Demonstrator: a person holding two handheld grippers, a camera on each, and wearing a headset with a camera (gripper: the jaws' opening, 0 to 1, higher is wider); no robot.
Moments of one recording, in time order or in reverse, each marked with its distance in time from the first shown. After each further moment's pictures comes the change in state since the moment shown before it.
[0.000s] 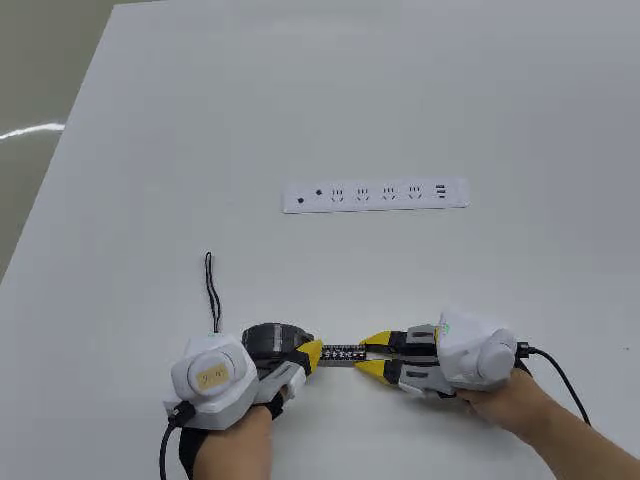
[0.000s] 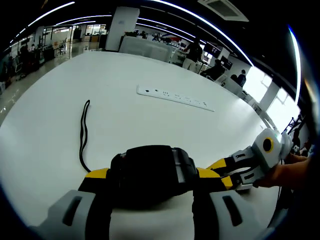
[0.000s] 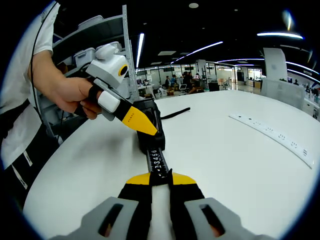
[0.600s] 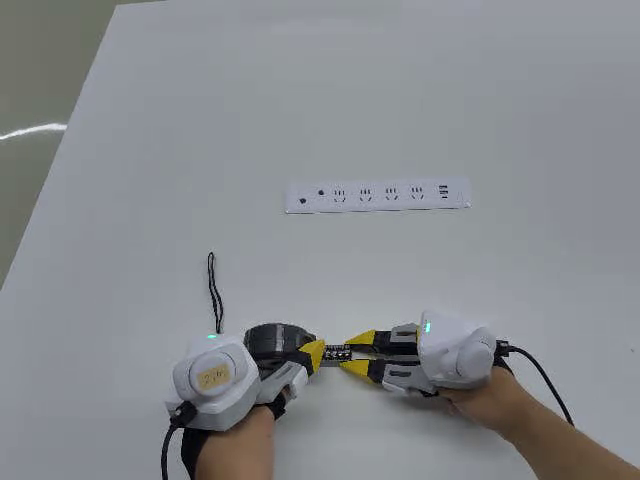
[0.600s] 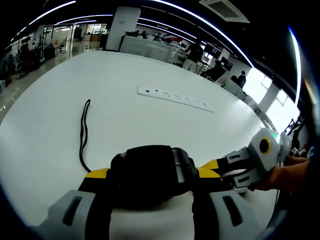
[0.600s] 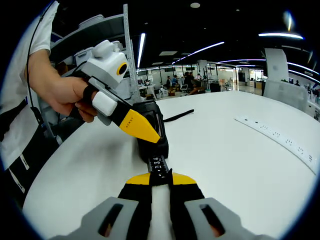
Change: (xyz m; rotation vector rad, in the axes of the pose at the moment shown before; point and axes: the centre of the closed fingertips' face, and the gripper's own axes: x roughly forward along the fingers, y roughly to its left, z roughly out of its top) left arm 0.000 0.001 0.000 -0.012 0.000 -0.006; right arm 0.020 0.004 0.006 -0.012 -0.004 0.005
